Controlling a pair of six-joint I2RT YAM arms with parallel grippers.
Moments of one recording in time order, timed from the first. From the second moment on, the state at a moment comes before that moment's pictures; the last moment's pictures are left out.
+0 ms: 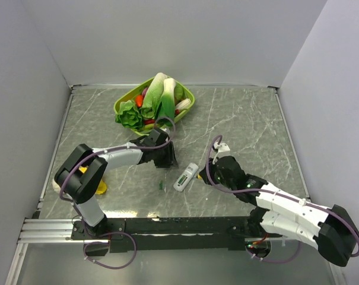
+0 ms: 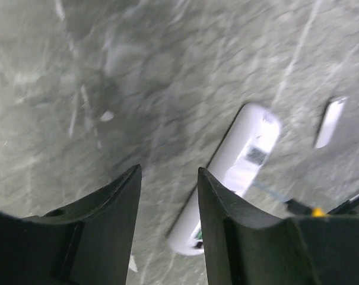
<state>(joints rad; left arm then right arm) -0.68 1.71 0.97 -0.19 0.15 -0.75 0.81 0.90 0.43 -0.14 0.16 0.54</state>
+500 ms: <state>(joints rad) -0.69 1.66 0.84 -0.09 0.23 -0.79 0.74 1.01 0.49 -0.07 0.12 0.45</state>
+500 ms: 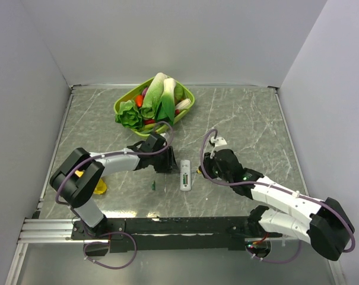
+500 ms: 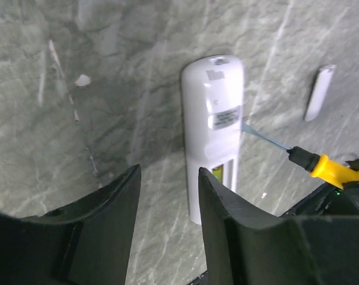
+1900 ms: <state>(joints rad) -0.71 1.80 0.95 0.02 0.26 -0.78 0.74 0.88 0.40 0.04 -0.06 0.36</state>
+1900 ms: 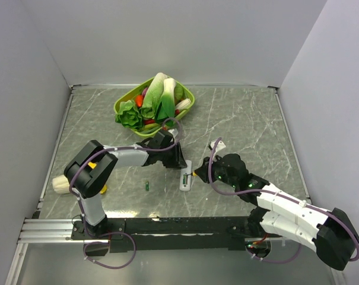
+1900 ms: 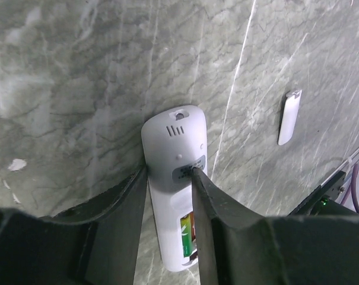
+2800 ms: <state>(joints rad) -0.73 1.80 0.90 0.13 0.27 -0.84 0.76 0.94 0.37 0.12 -0.06 0.32</state>
